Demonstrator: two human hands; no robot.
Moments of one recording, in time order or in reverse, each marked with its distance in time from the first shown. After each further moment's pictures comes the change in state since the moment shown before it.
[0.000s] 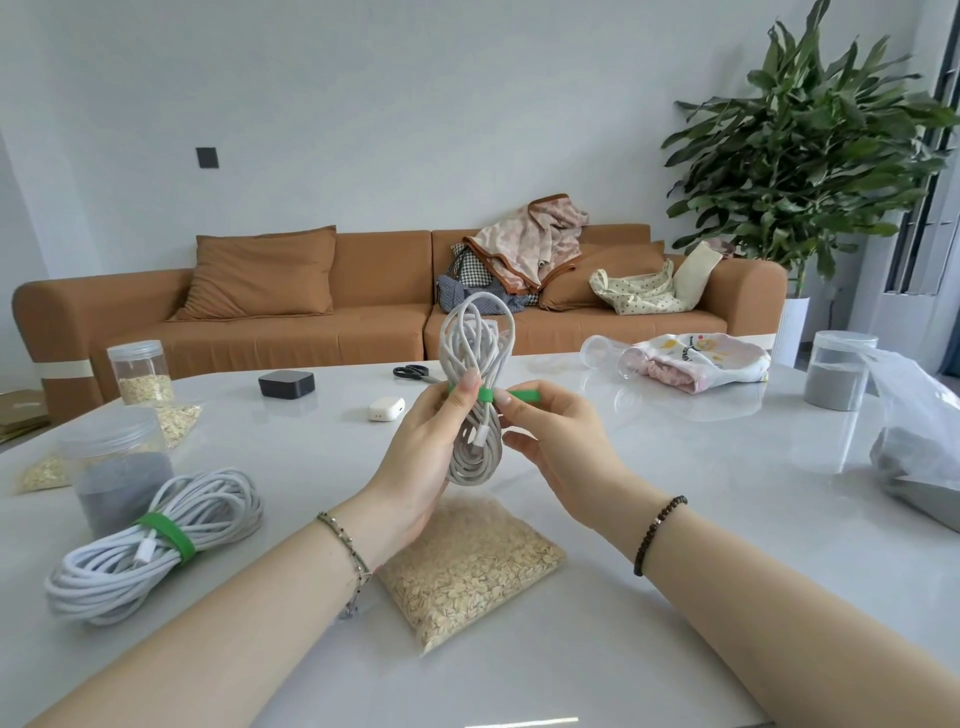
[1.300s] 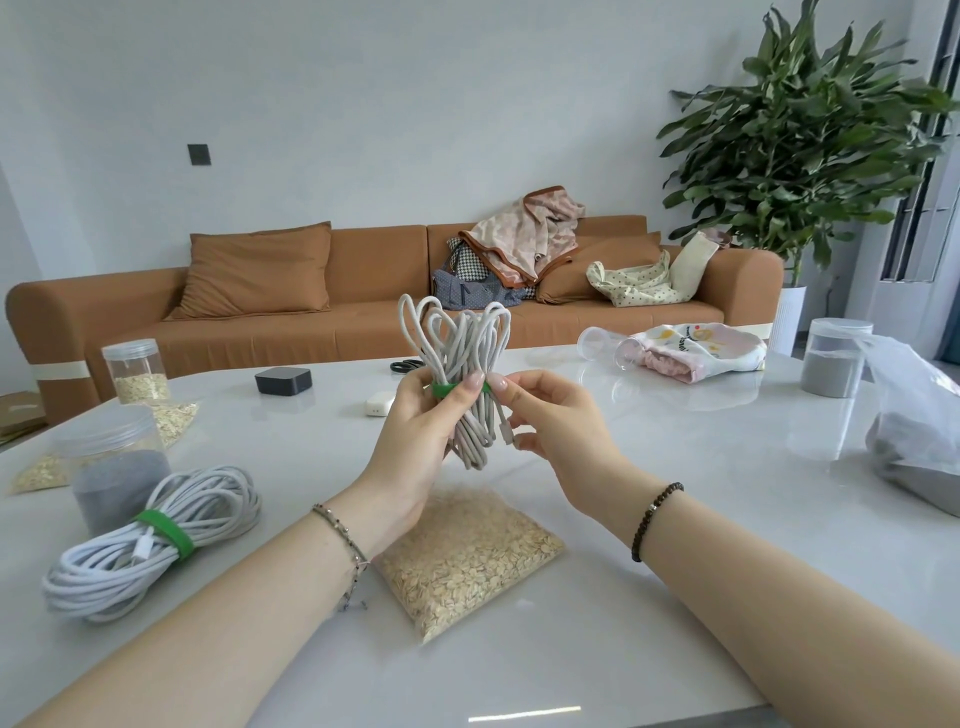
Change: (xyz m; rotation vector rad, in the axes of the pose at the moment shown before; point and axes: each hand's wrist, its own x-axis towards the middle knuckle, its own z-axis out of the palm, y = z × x) left_hand 0.000 -0.001 -0.002 0.004 0.070 0.081; right_hand -0.001 -0.002 -0.002 -0.118 0.062 0.017
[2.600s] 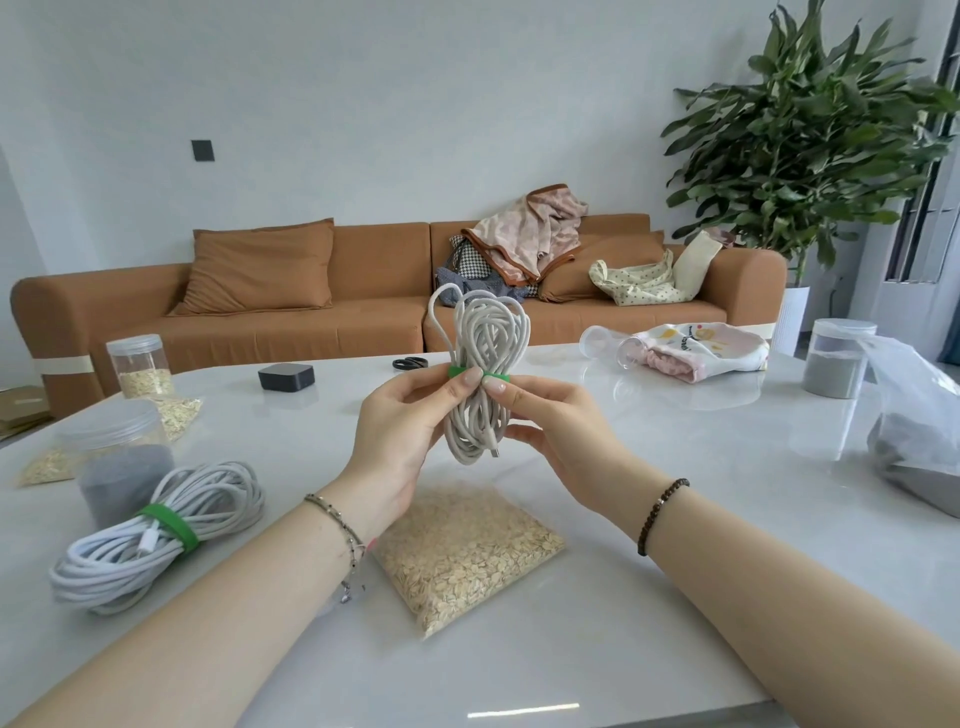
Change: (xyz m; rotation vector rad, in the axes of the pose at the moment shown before) left_hand 0.002 0.009 -0.006 -0.083 0.082 -0.047; right_hand 0.004 0.002 -0.007 0.027 -0.219 -0.030
